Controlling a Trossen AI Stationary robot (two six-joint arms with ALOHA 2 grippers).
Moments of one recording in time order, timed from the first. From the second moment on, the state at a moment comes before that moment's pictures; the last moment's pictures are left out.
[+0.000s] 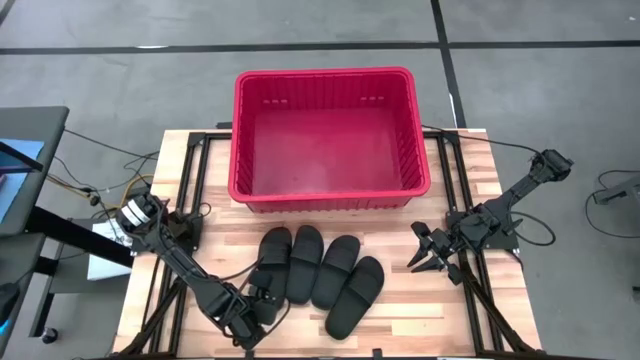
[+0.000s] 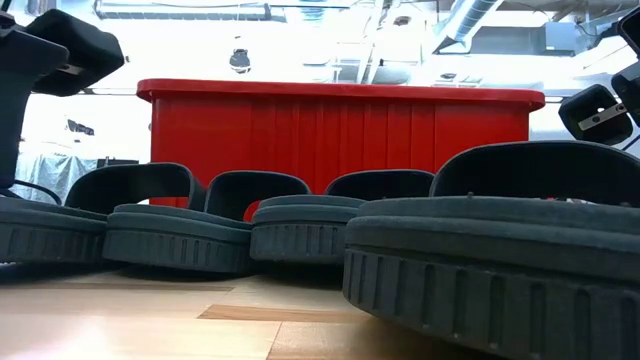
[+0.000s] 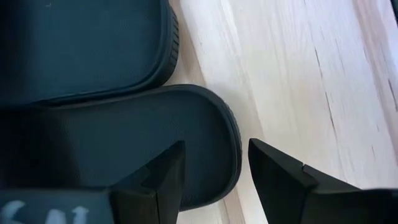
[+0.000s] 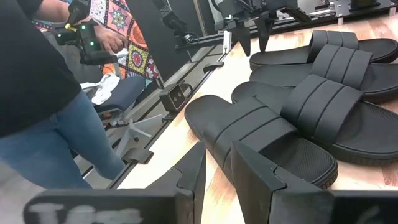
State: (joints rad) left arm -0.80 1.80 1.16 -0.63 -0.30 -0.49; right arm 0.62 0.39 0.01 0.18 0.05 0.30
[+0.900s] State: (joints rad) left arm -0.81 1.96 1.16 -0.59 -0.40 -0.70; right arm 0.62 0.39 0.01 0.18 0.05 0.30
